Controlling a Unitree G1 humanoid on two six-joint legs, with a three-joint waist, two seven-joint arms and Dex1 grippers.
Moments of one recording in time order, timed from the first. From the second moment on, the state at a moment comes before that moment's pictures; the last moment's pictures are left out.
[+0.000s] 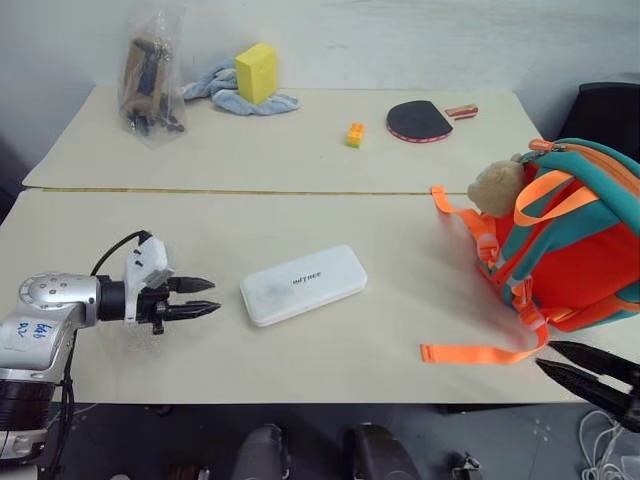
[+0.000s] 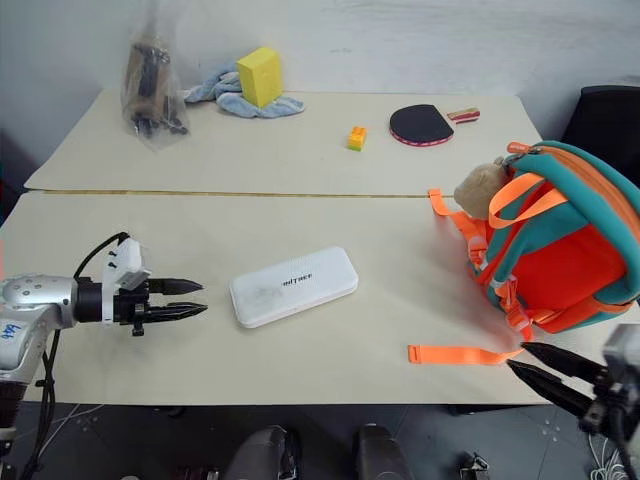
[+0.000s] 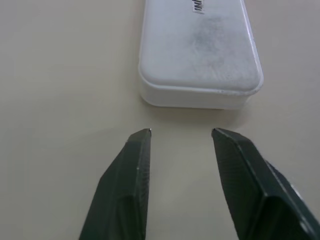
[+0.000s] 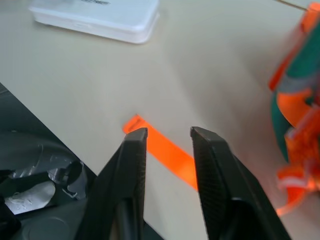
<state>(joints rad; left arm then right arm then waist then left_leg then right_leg) -0.24 0.92 0.10 0.00 -0.34 0.37 -1.16 0.60 -0.80 -0.85 -0.71 0.83 0.61 0.96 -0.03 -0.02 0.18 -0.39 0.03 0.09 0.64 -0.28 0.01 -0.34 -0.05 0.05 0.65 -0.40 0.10</state>
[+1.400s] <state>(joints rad) -0.50 0.64 -0.04 0.22 -0.19 0.31 -0.96 -0.34 -0.54 0.14 -0.17 0.20 0.55 0.62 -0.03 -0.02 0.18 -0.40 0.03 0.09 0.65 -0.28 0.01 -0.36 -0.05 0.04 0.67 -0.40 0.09</state>
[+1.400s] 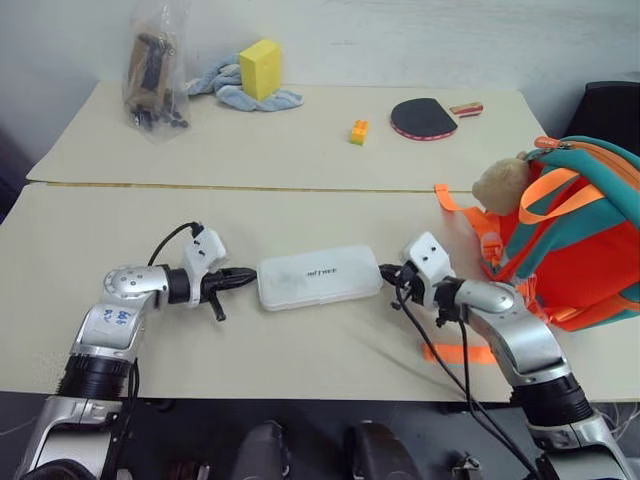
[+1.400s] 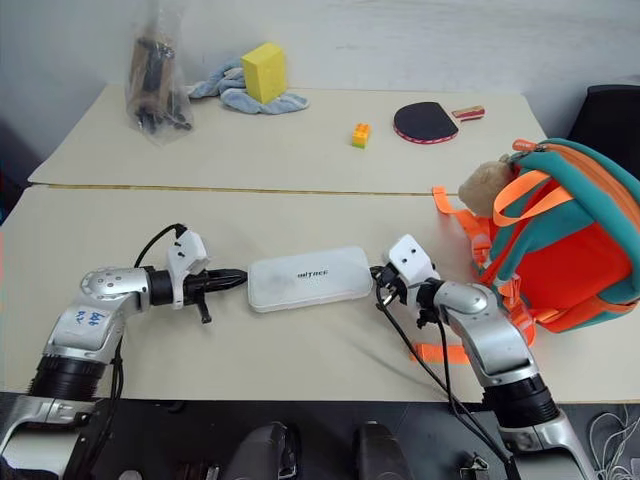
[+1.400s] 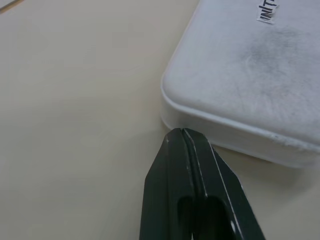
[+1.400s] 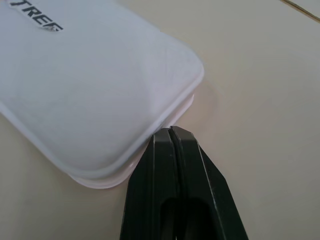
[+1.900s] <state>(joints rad) -0.68 0.71 -0.08 0.47 -0.22 0.53 -1.16 -0.27 -0.62 0.07 -0.23 0.20 0.55 0.65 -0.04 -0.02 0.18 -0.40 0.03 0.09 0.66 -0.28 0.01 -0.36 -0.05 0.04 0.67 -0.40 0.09</state>
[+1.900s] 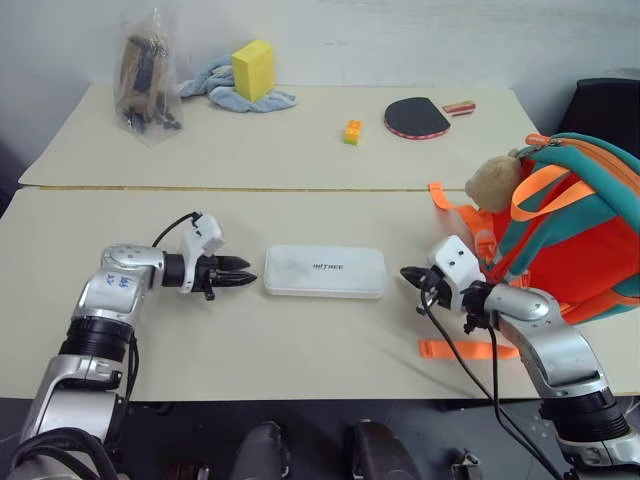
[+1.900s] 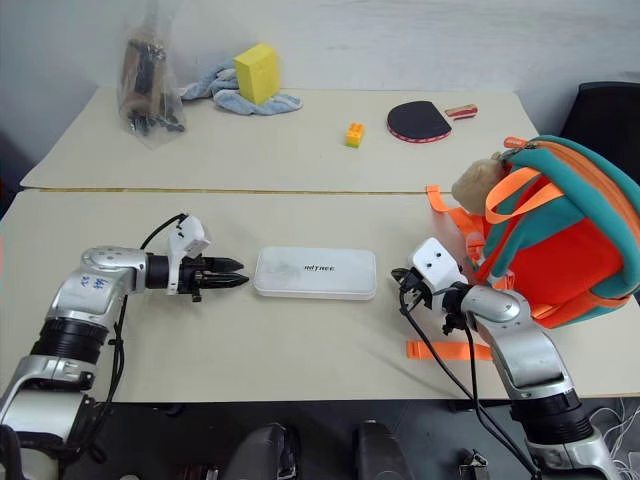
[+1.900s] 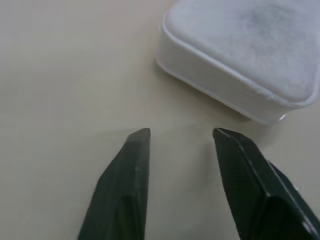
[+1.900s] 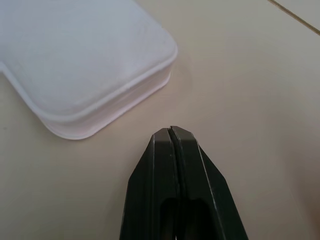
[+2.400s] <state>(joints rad) -0.91 0.61 -0.06 0.72 -0.35 1.07 -1.23 -0.30 -0.58 0.11 -0.23 0.14 0.54 0.63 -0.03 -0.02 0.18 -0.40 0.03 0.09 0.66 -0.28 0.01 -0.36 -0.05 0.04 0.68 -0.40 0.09</state>
